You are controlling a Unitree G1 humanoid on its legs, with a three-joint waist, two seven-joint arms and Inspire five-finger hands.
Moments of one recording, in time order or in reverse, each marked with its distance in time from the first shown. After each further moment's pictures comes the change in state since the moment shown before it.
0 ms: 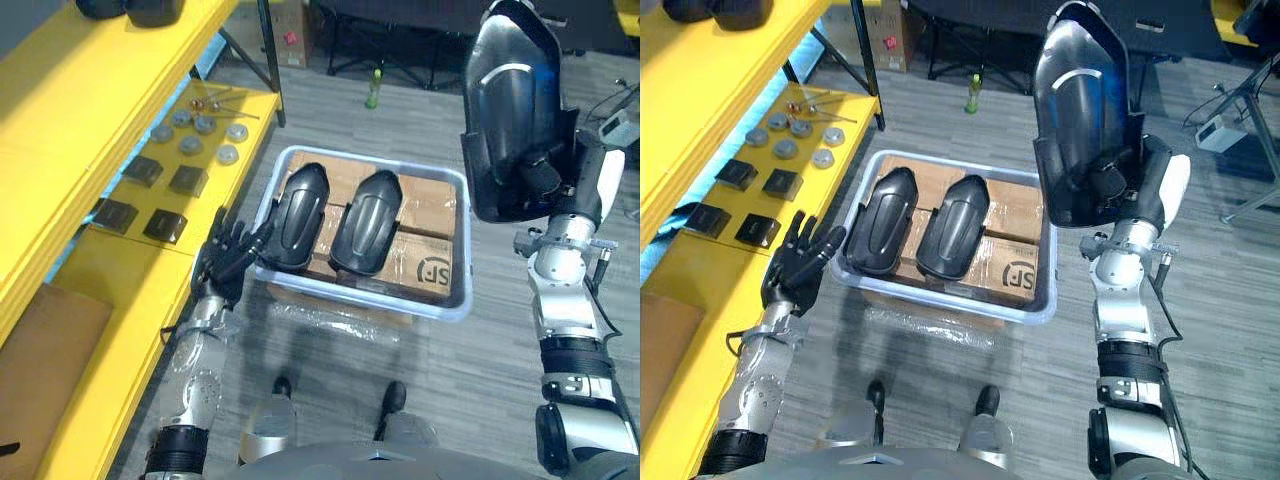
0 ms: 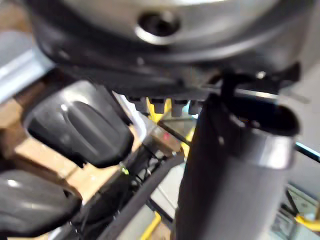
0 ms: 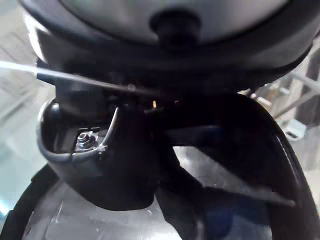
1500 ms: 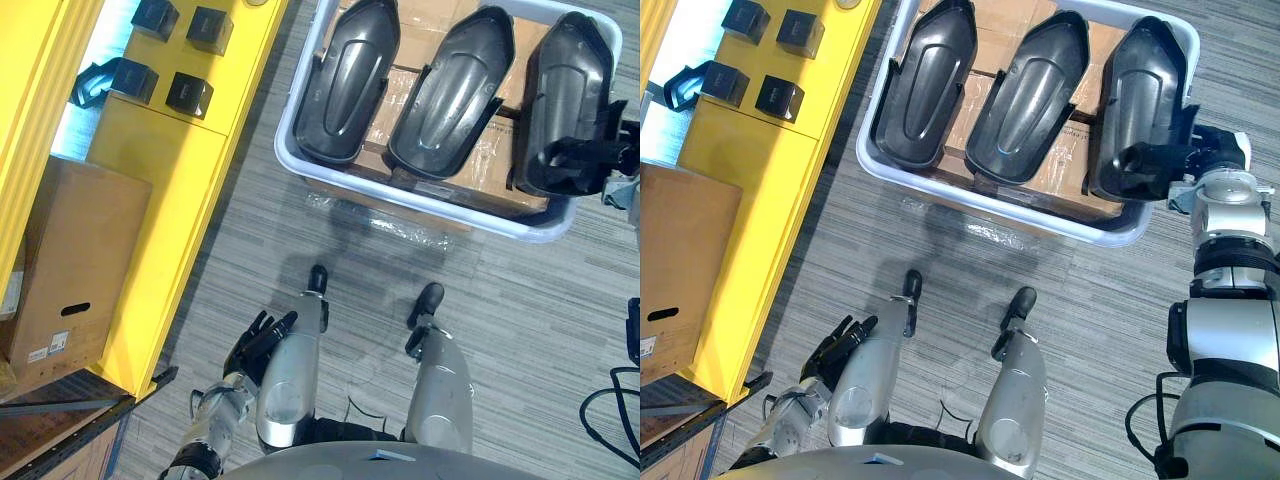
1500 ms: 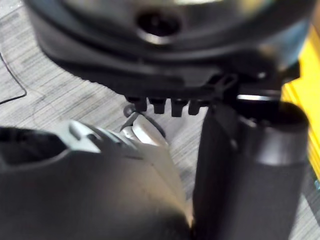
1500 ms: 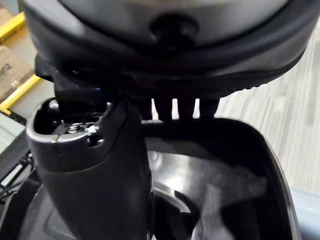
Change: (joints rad) left arm -0.037 -0.003 -0.087 0.869 -0.010 -0.056 -0.227; right arm -0.627 -0.495 0.299 0.882 0.393 0.258 0.383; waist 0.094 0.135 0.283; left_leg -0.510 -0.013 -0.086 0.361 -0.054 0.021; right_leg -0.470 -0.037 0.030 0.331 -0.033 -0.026
